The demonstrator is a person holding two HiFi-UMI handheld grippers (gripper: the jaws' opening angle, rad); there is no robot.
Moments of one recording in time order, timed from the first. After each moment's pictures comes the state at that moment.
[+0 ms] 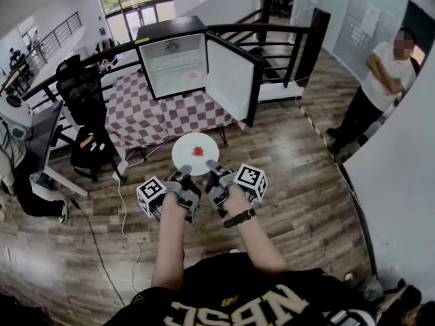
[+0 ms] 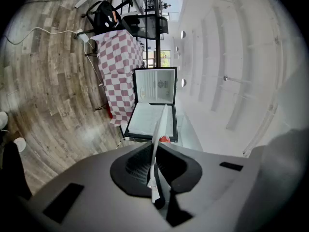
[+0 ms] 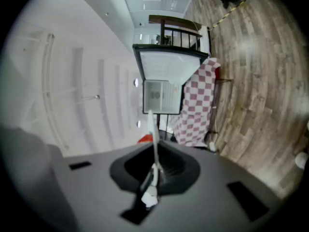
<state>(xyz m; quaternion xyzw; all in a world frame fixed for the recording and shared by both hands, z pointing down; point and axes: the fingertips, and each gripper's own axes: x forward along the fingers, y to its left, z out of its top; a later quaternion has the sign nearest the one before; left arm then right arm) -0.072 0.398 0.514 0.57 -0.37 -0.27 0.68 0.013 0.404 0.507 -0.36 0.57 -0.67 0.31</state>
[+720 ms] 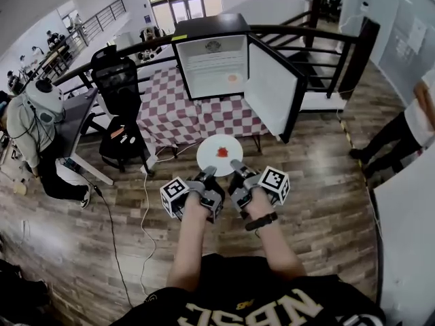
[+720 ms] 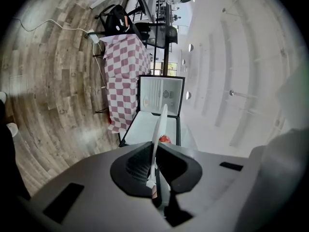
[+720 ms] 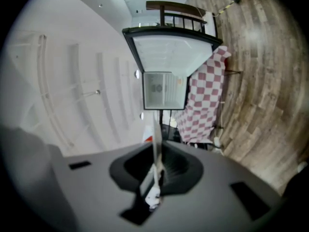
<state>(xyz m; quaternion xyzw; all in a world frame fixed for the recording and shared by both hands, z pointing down) -0.027 0.308 0.514 0.52 -0.37 -0.32 0.70 0.052 0.295 0.509 -0.33 0.62 -0.65 0.30</state>
